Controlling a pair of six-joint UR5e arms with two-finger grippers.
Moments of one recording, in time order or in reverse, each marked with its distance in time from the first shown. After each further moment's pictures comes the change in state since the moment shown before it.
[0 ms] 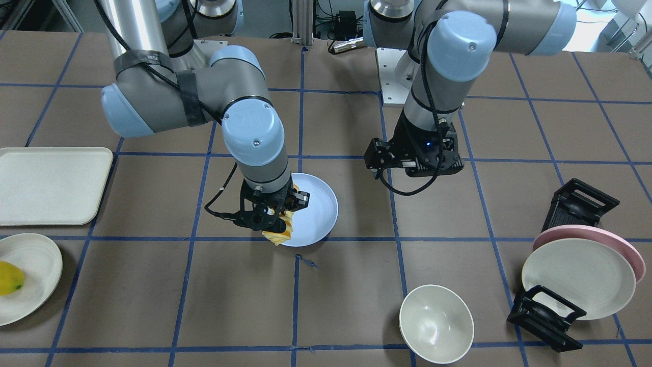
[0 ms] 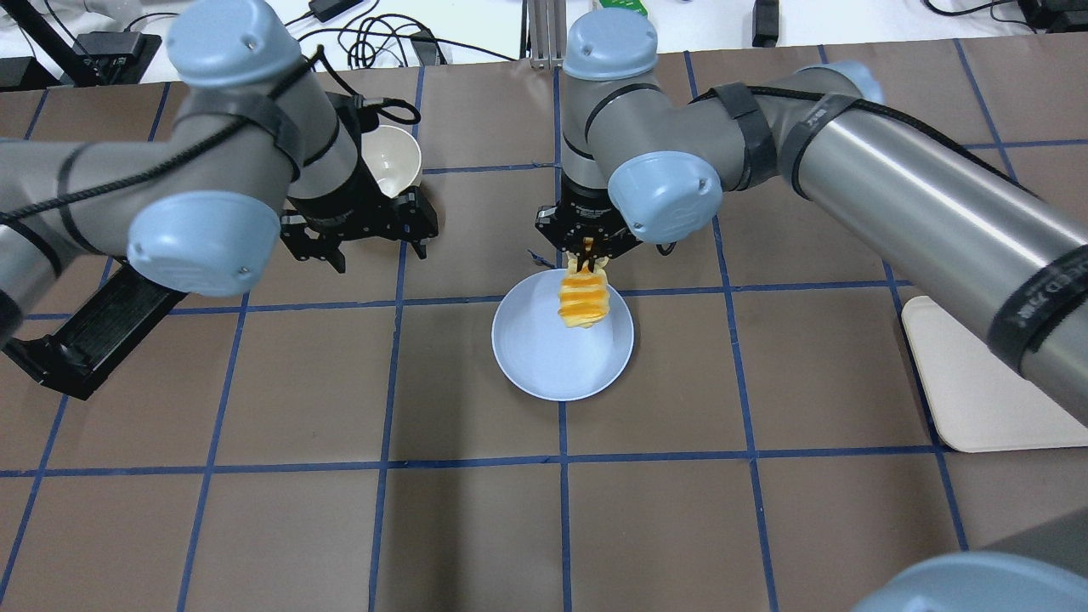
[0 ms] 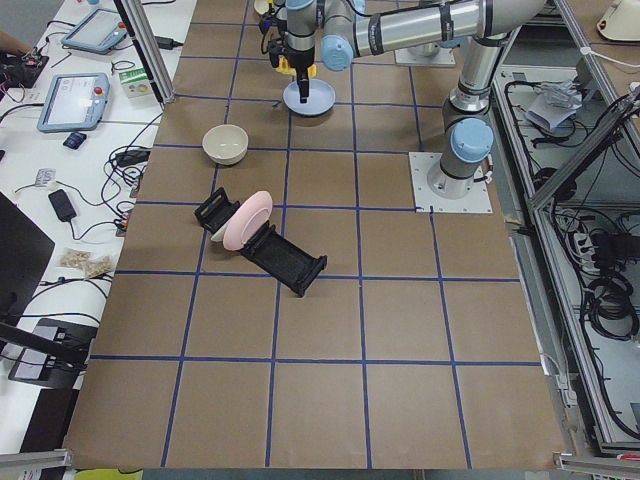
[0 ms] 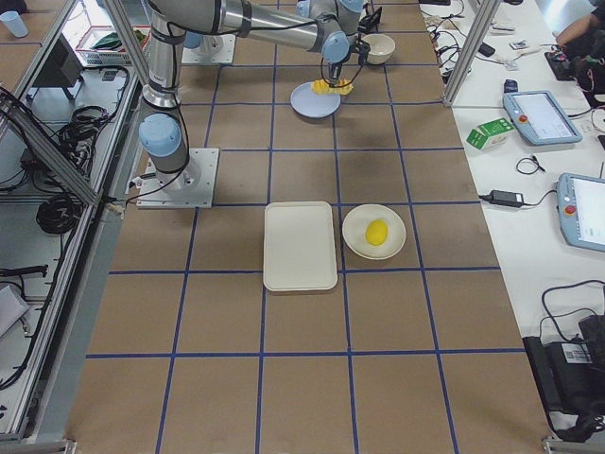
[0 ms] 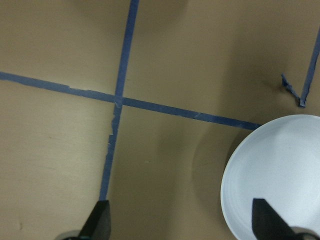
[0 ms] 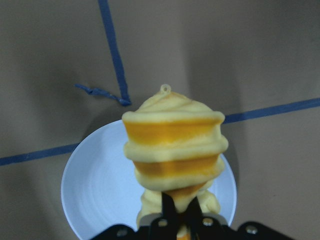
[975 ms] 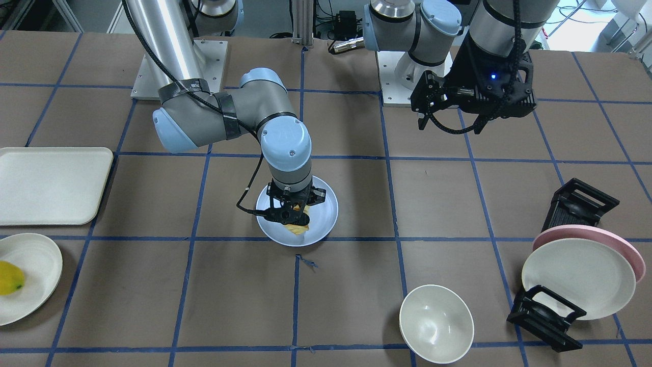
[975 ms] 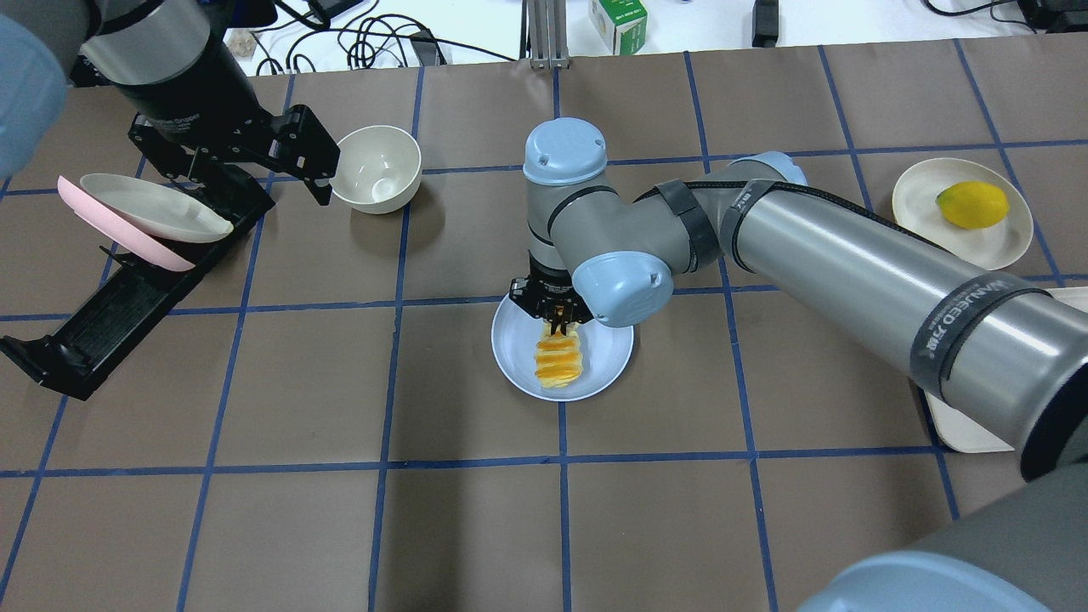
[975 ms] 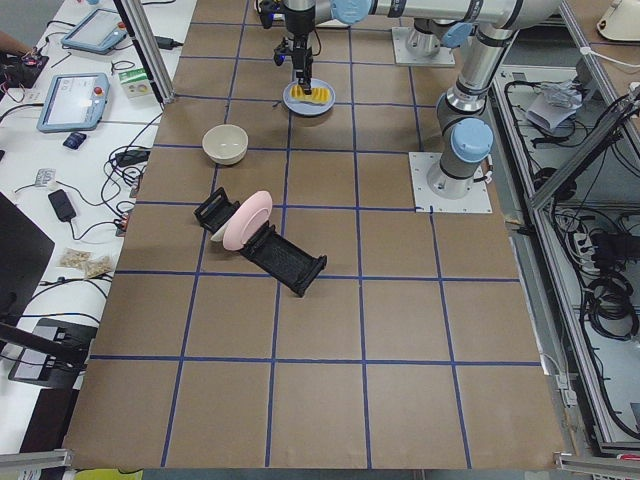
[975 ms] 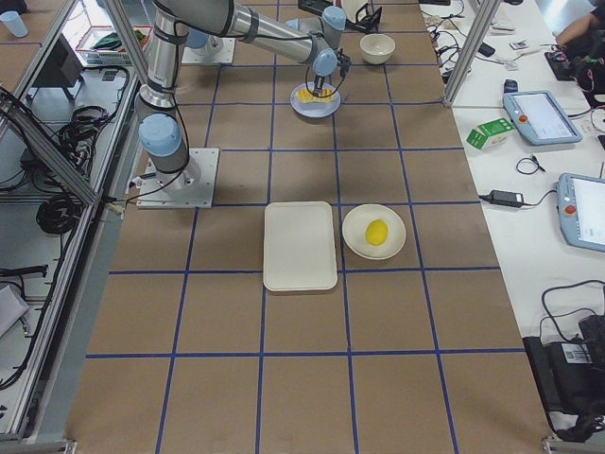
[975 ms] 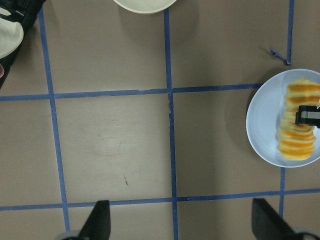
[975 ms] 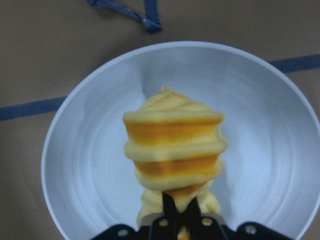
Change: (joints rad) left arm 0.058 0.071 0.211 -0.271 0.034 0.215; right arm 0.055 0.036 0.143 -0.162 0.008 0.031
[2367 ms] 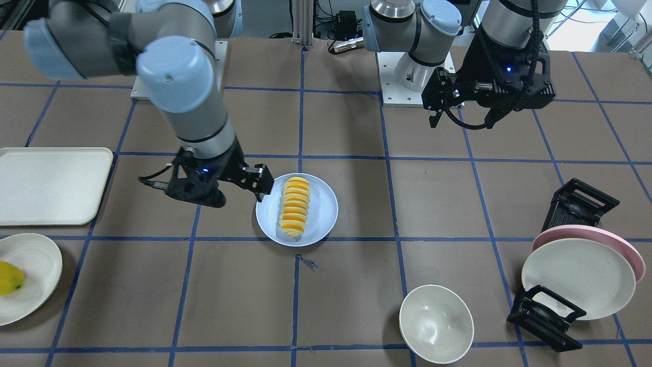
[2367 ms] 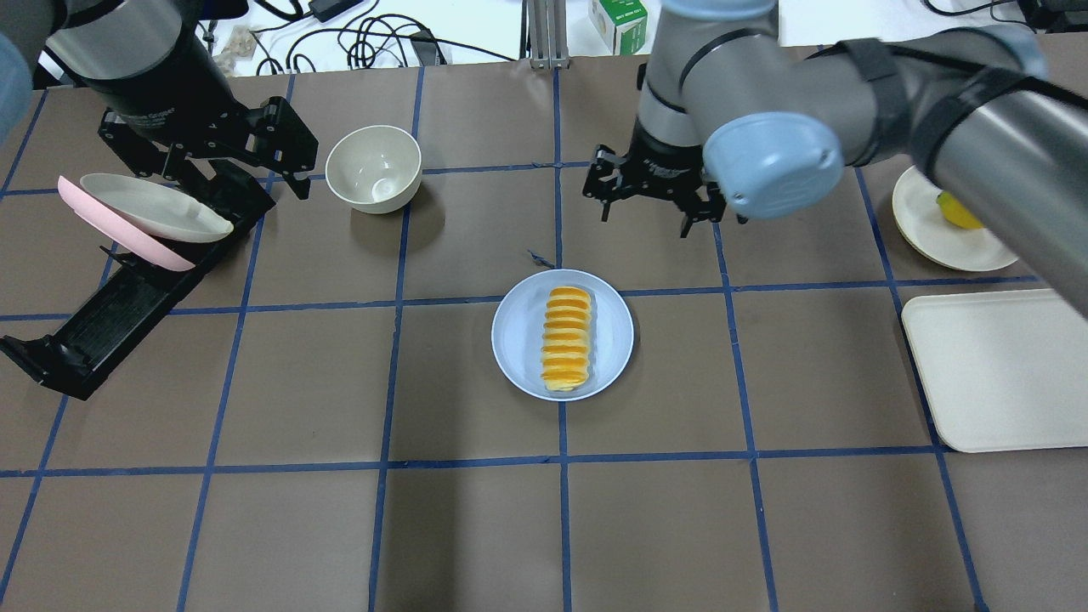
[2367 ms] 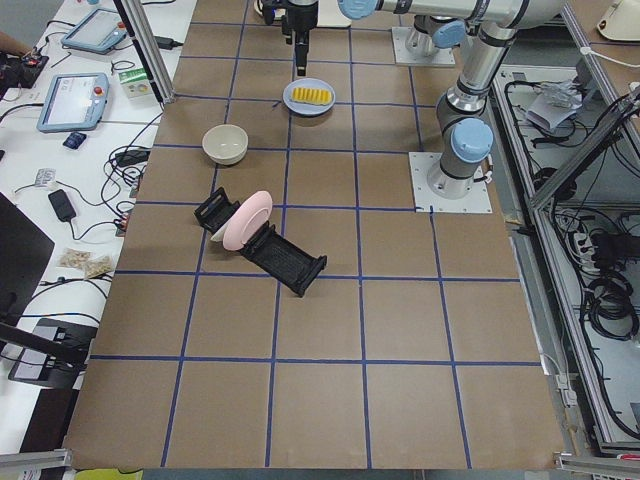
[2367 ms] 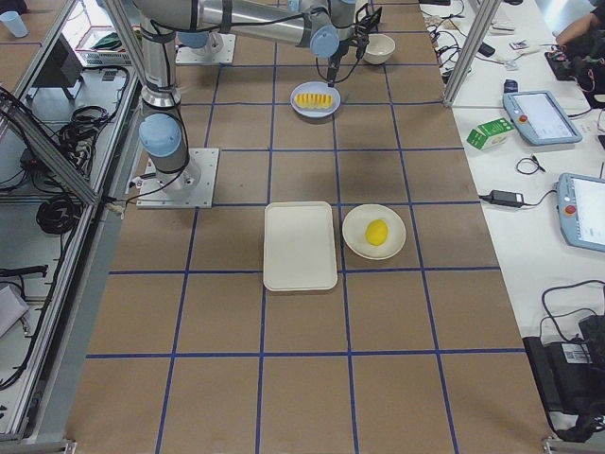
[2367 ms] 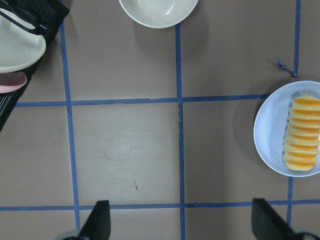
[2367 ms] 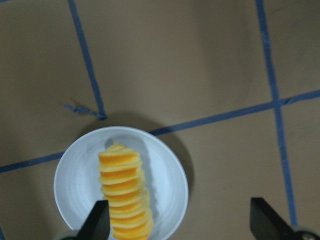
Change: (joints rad) left arm 0.027 0.012 0.006 -0.001 0.008 -0.039; right arm -0.238 -0.256 -0.104 0.245 -0.009 -0.153
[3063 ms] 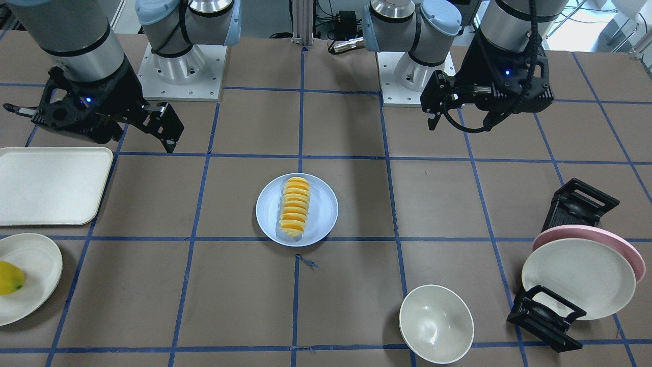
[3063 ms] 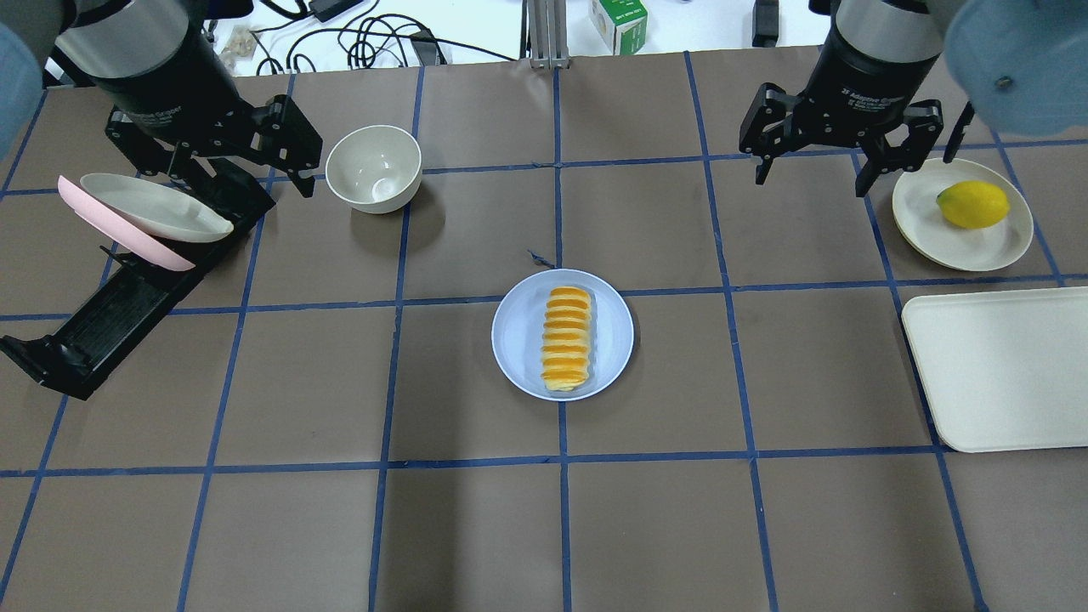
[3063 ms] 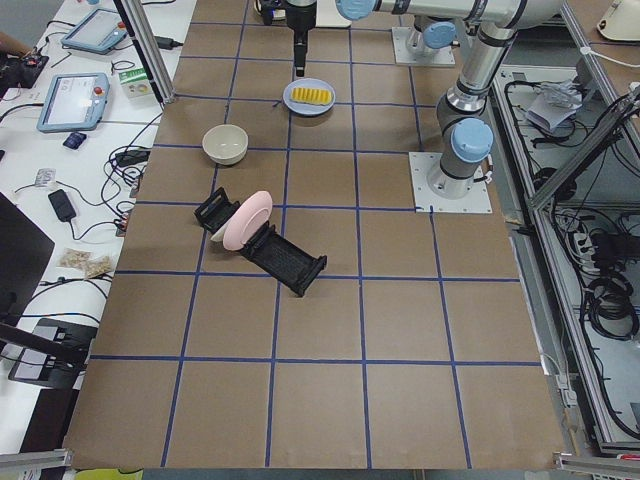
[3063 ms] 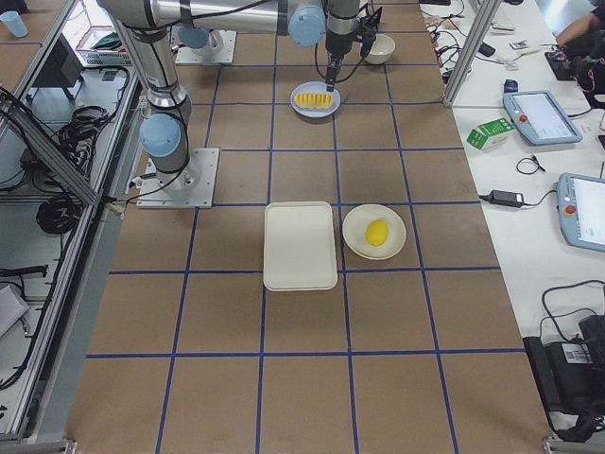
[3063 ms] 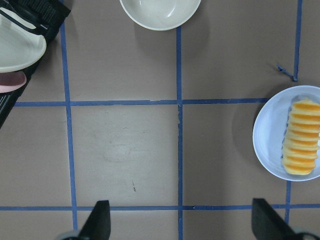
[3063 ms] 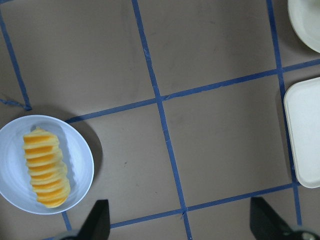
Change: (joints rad) left arm -0.004 -0.006 0.000 0.005 -0.002 -0.005; right arm -0.161 -0.183 -0.057 0.260 -0.098 -0.189
